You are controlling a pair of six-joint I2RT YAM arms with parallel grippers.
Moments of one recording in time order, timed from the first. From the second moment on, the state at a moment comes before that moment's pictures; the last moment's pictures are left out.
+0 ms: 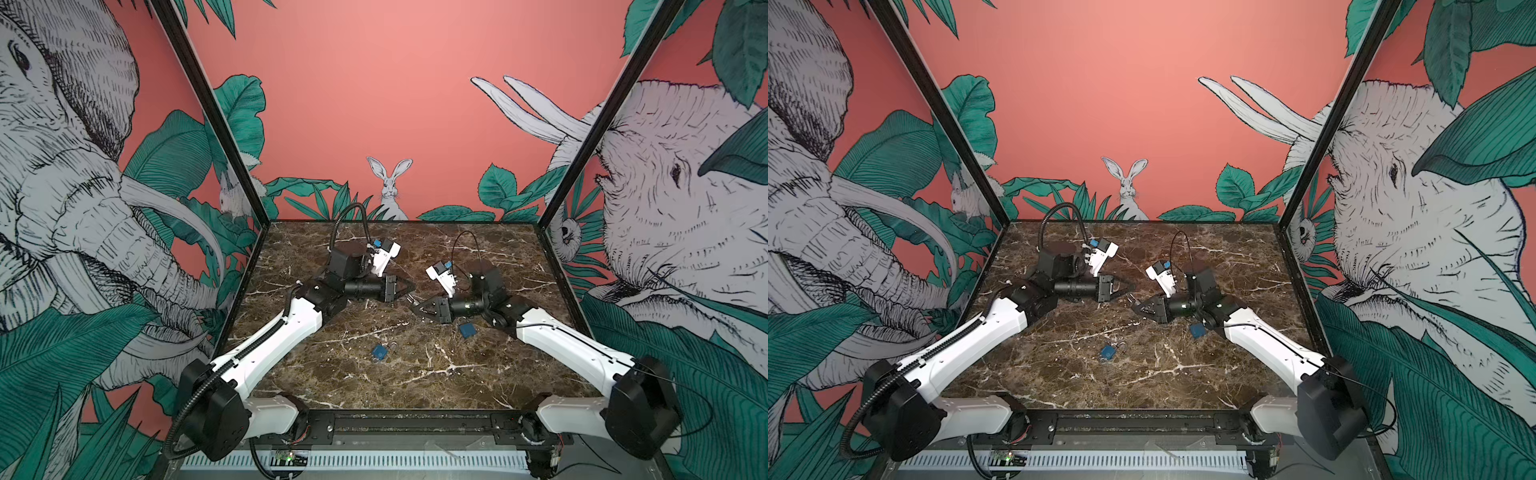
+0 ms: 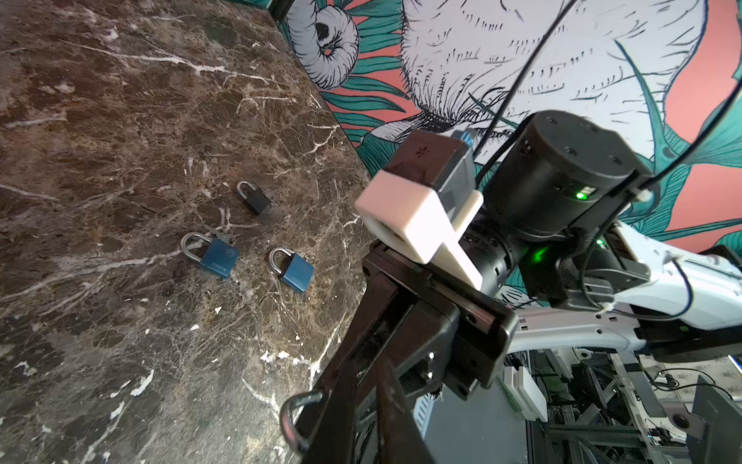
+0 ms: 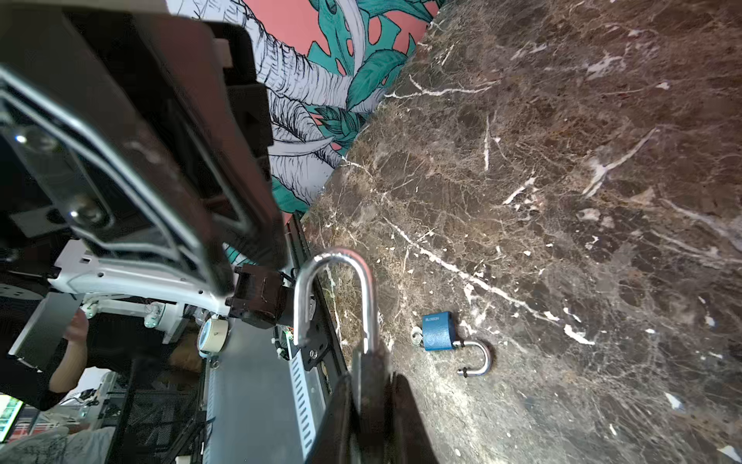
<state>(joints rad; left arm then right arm) -0.62 1.29 1.06 -0.25 0.73 -0.50 0.58 1.29 0.87 -0.15 -0.83 0.39</state>
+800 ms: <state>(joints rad) -0.63 1.23 1.02 -0.33 0.68 -0.46 0.58 1.29 0.91 -0.14 -0.89 0.42</state>
